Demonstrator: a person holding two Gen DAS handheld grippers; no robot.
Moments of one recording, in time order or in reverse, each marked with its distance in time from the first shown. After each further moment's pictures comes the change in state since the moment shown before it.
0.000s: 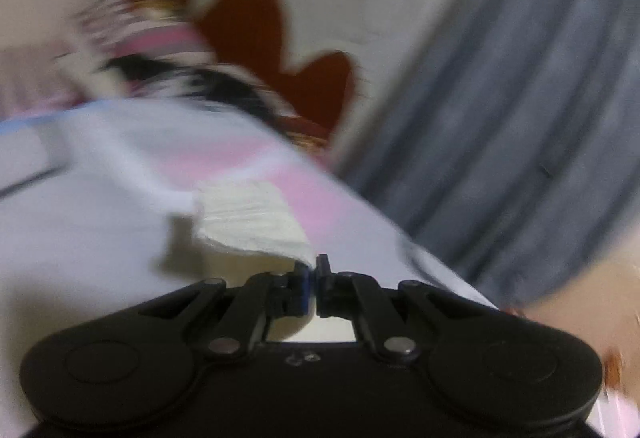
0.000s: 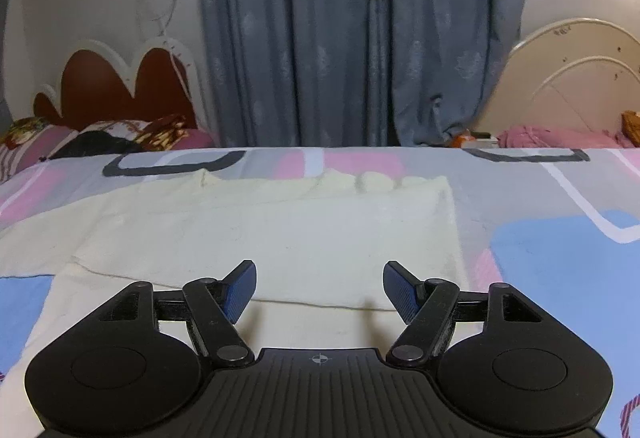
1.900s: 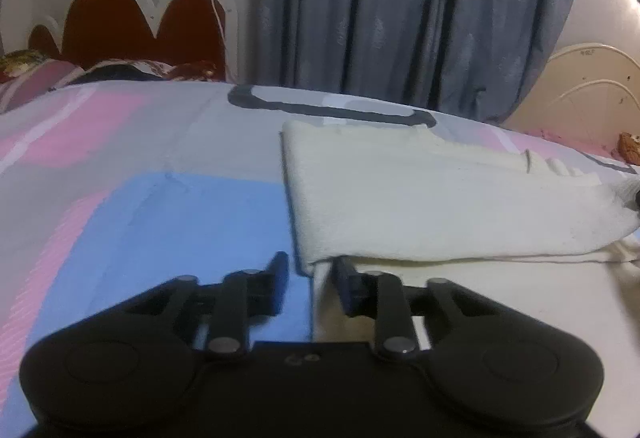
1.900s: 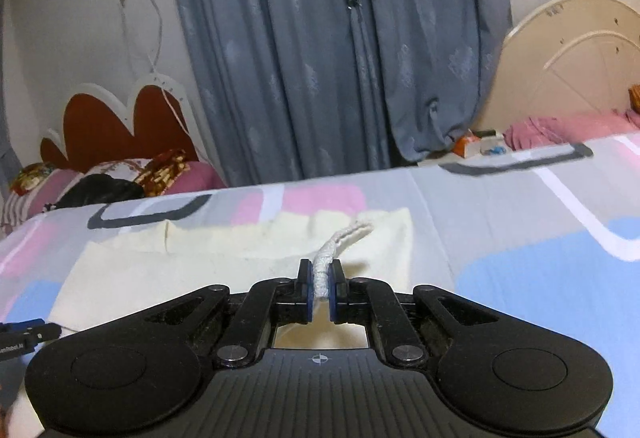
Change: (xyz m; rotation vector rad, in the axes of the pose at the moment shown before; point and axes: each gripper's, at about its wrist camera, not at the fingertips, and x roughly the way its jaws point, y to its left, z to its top) left arm 0.044 -0.133 -0.131 0.481 0.225 -0.002; right arm 0.014 -0.079 0.021 0.100 -0.037 0.080
